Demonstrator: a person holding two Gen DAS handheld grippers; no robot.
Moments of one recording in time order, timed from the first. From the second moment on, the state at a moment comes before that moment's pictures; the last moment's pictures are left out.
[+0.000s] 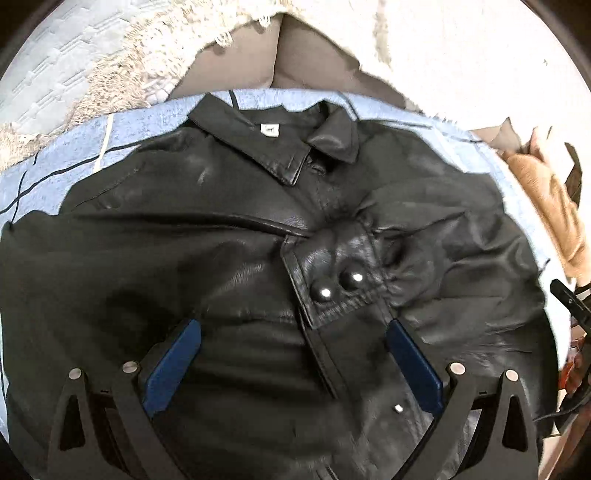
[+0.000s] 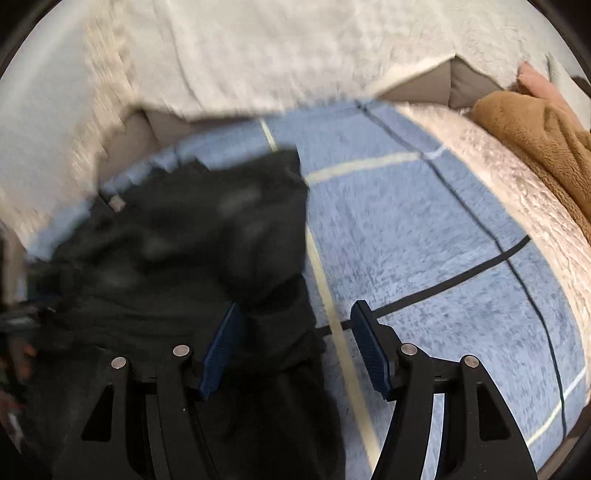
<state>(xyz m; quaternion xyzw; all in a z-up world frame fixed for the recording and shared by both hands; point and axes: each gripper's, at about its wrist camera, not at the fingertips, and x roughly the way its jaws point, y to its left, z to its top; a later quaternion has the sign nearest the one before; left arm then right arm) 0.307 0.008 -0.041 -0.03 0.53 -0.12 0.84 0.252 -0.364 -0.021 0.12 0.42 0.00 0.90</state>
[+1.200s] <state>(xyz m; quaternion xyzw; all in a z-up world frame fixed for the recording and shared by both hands) 0.099 0.170 -0.030 -0.03 0.51 0.01 0.86 0.086 -0.371 -0.038 0.09 0.49 -0.03 0.87</state>
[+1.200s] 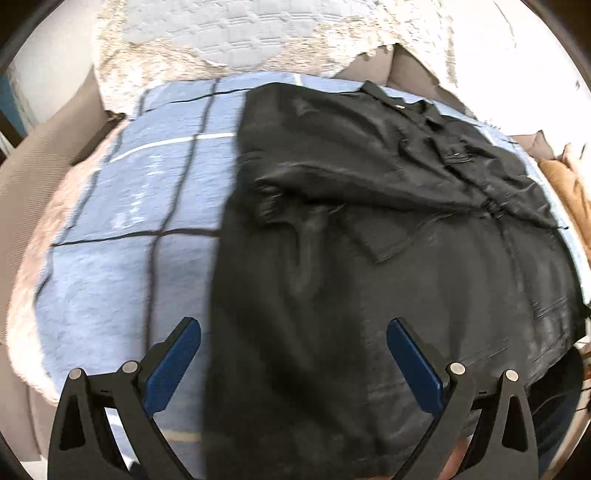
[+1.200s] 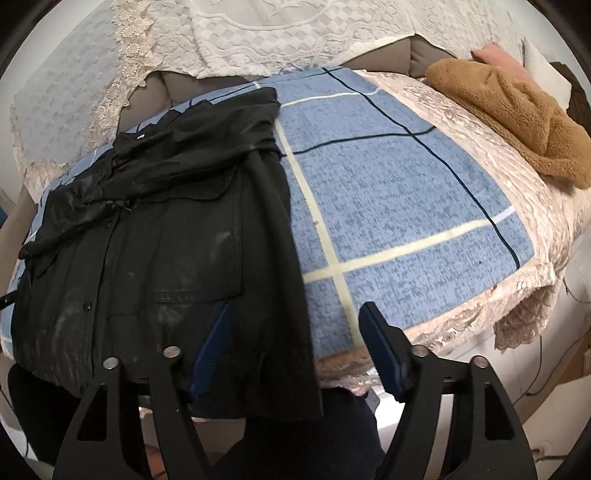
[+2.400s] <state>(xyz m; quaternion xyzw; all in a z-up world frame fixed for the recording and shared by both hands) 0.071 0.182 -0.055 -0.01 0.53 0.04 0.85 0.090 -0.367 -0.060 0.09 0.52 -0.01 0.85</state>
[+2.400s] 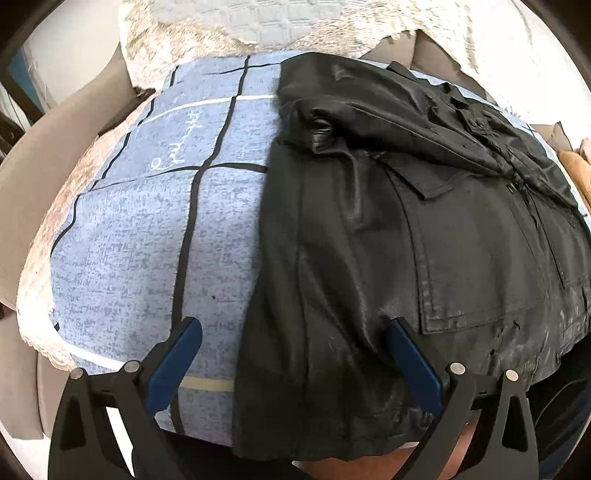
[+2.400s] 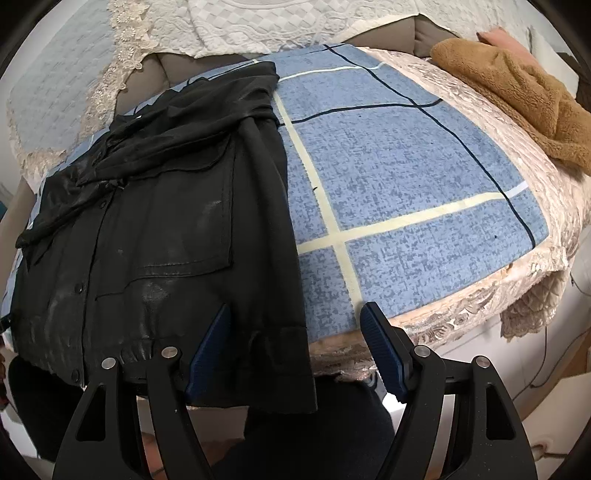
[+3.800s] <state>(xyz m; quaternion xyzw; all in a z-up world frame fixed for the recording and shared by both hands) 0.041 0.200 -0.057 -0.03 0.56 -0.01 0.83 0.096 -0.356 -0.061 0.08 0.53 0.00 0.85</state>
